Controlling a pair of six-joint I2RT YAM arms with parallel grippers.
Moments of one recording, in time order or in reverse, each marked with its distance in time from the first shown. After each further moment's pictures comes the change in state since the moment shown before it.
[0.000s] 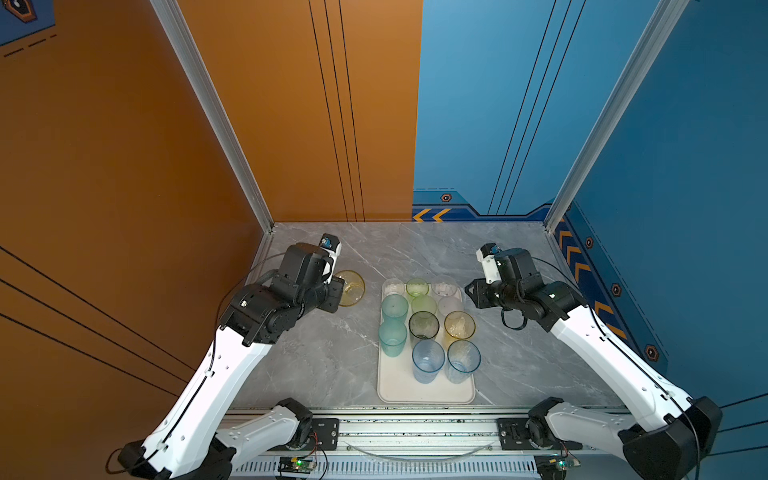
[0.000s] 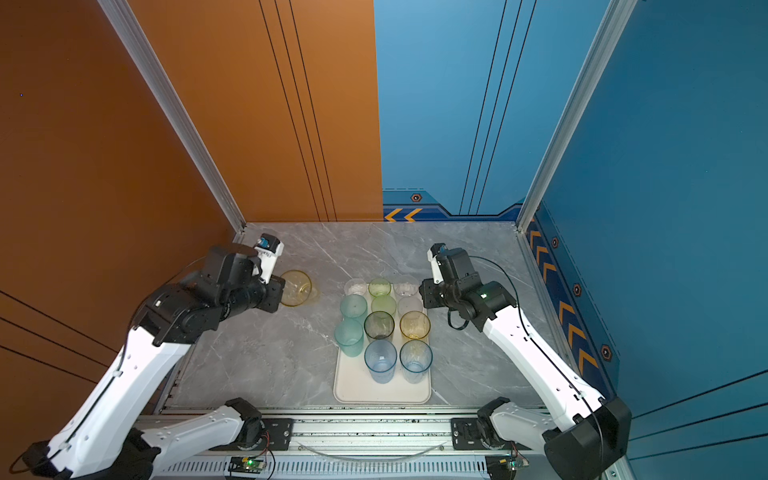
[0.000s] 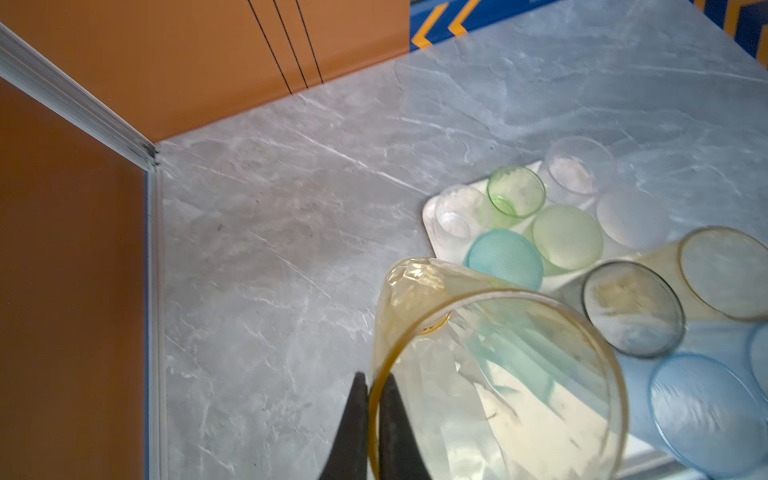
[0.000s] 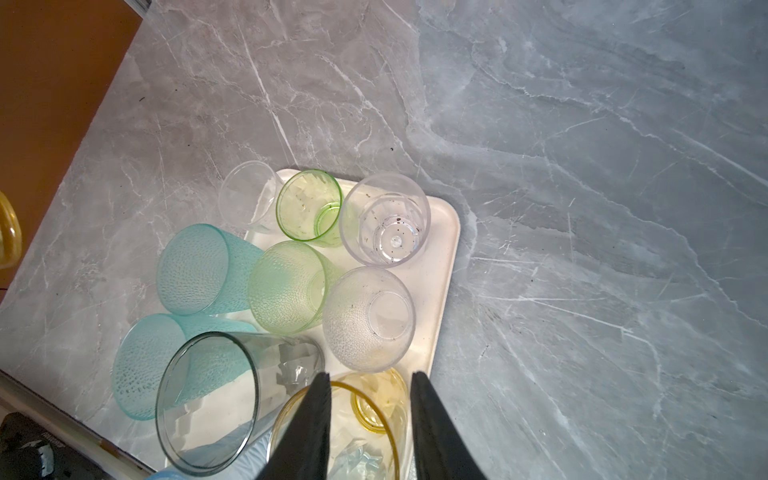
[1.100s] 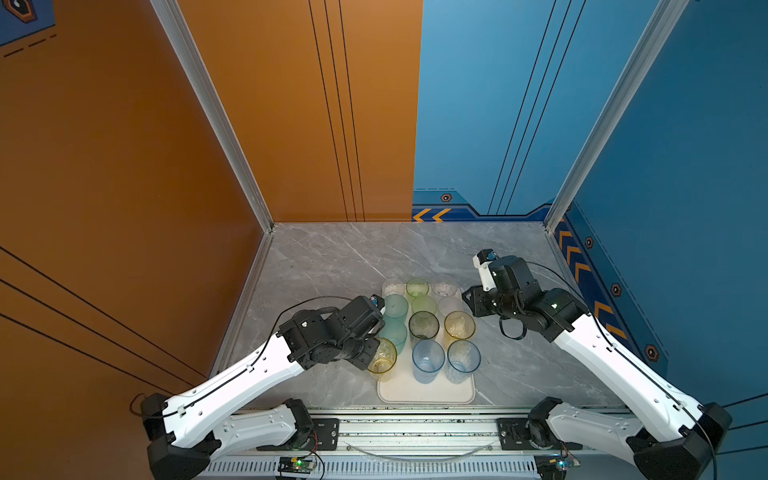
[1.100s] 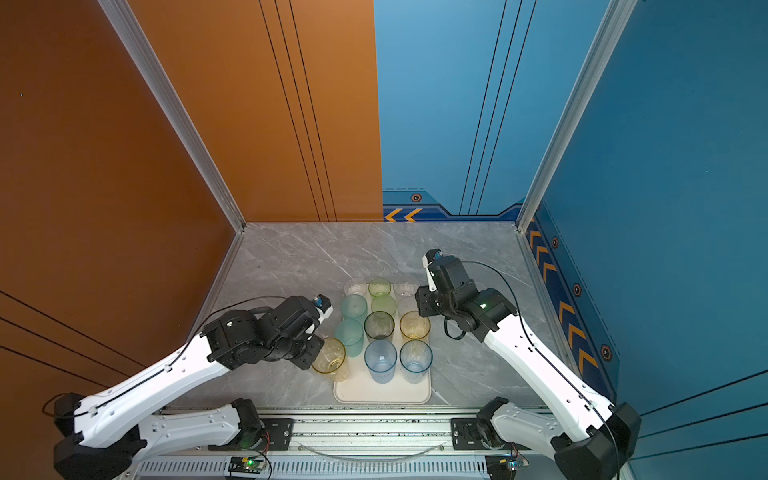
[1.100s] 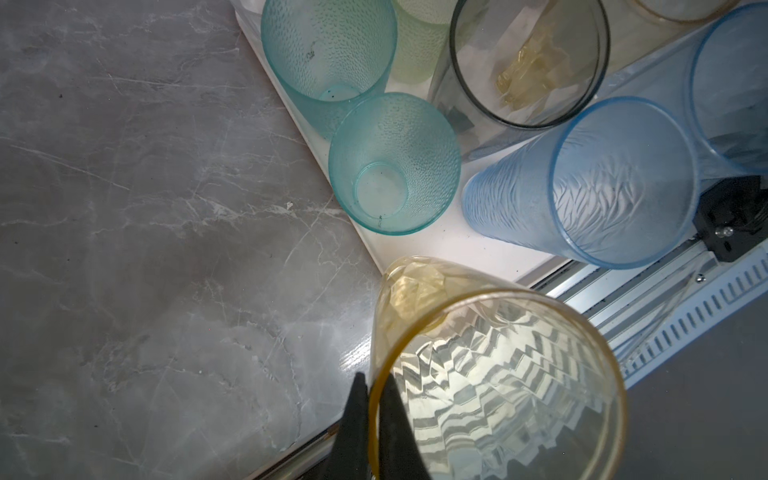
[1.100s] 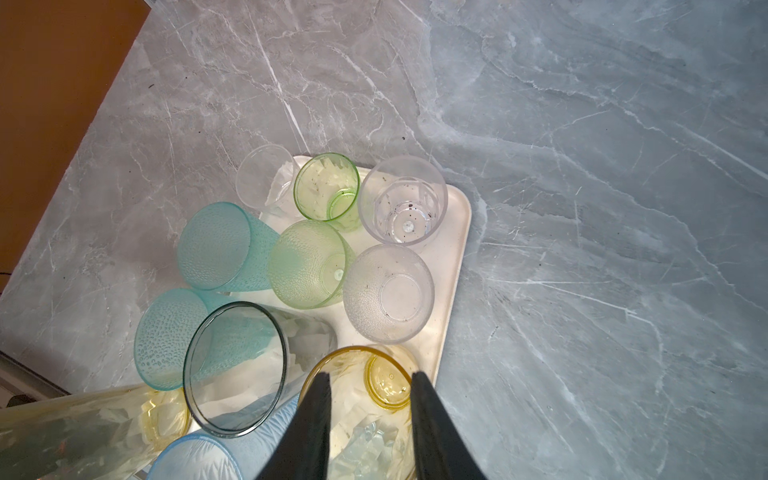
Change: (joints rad) left arm -0.388 0.011 -0.334 0.010 0.103 -0.275; right arm 0.098 -0.042 0.000 -0.049 0.084 0.056
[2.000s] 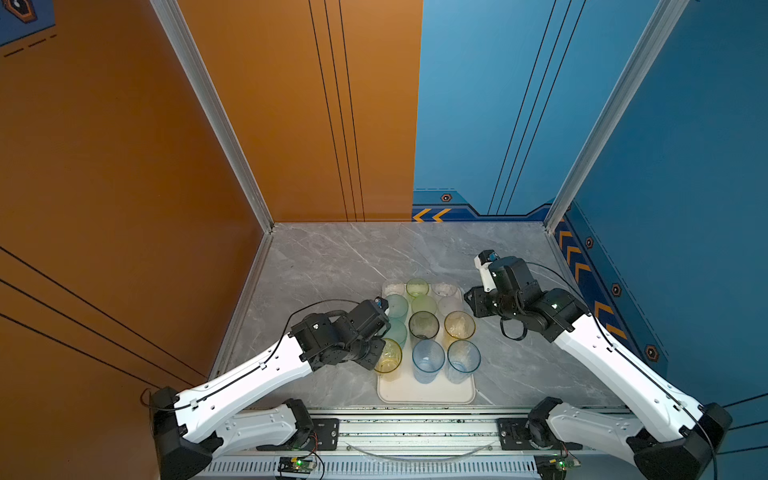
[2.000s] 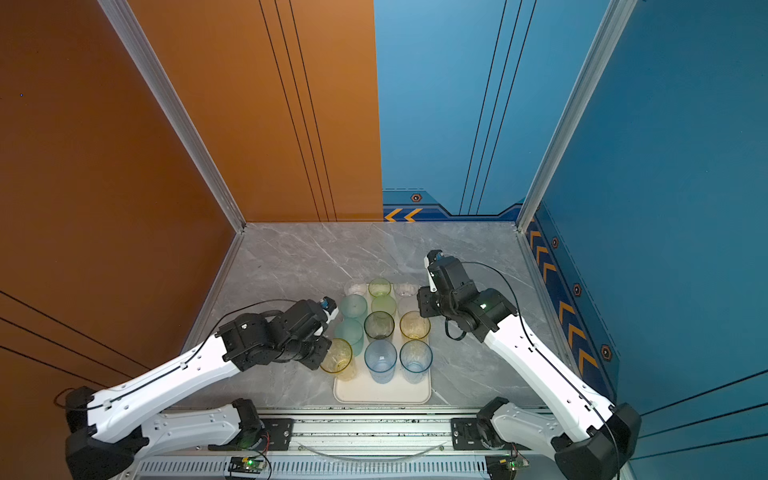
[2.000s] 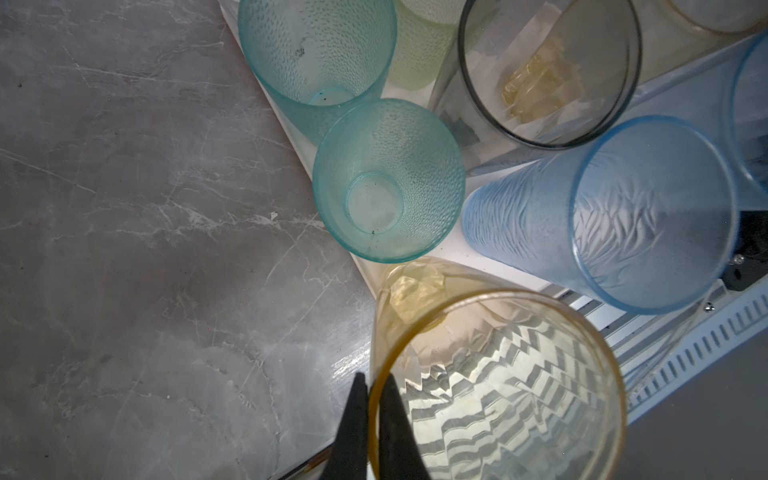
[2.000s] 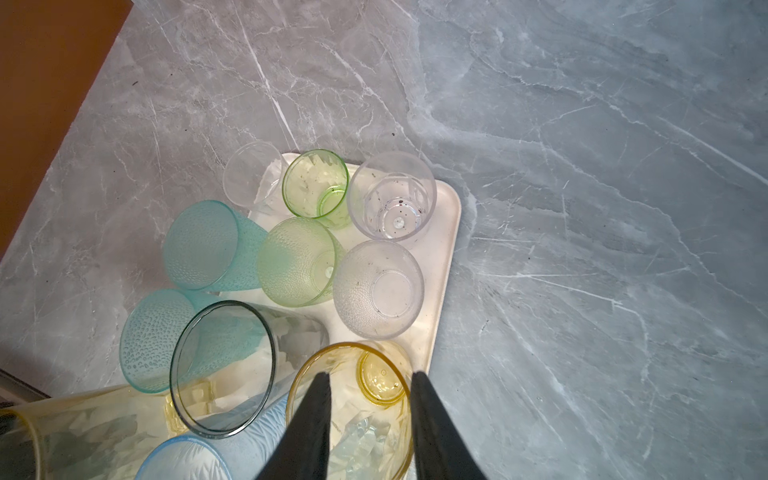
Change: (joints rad) left arm -0.007 0.032 -0.075 0.100 0.002 -0.031; right arm 0.001 -0.003 0.000 -0.022 0.026 0.003
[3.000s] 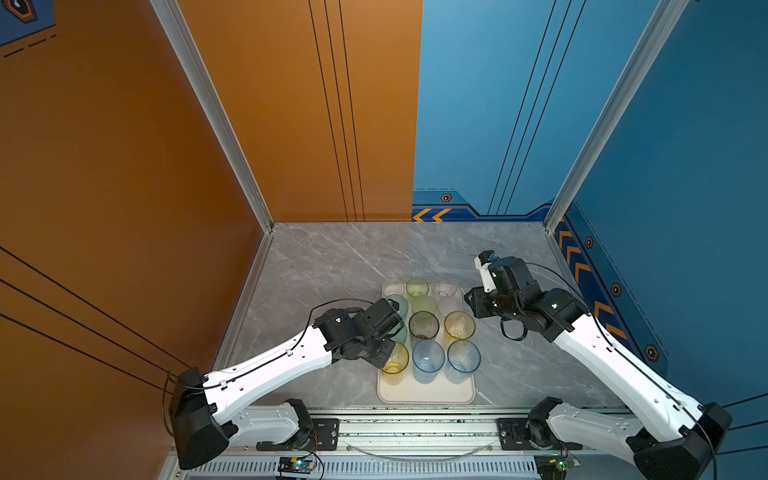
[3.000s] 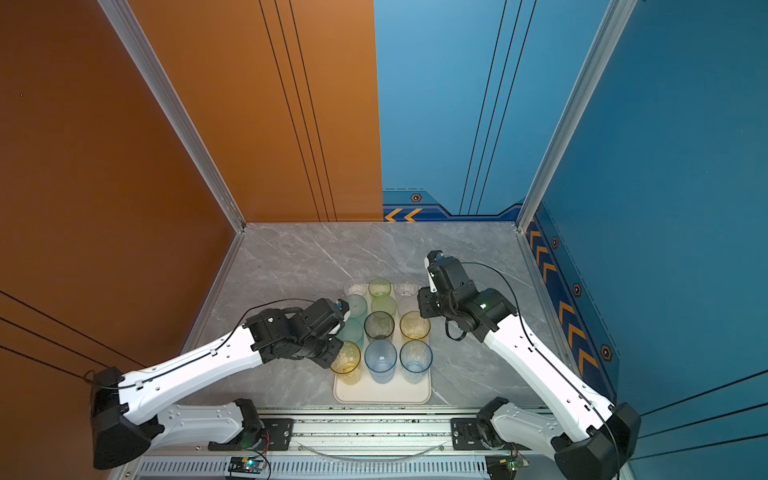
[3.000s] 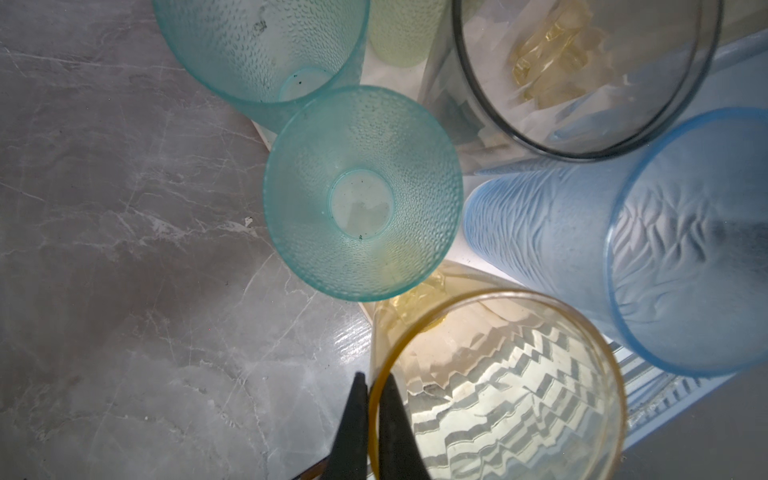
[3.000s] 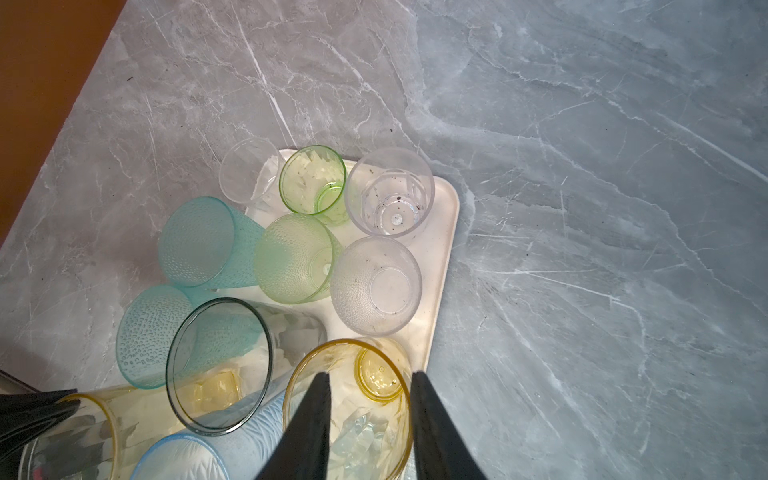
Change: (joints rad) left arm -0.006 0.117 0.000 0.053 0.021 0.011; right arm 0.000 0.003 0.000 -0.004 0.000 -0.001
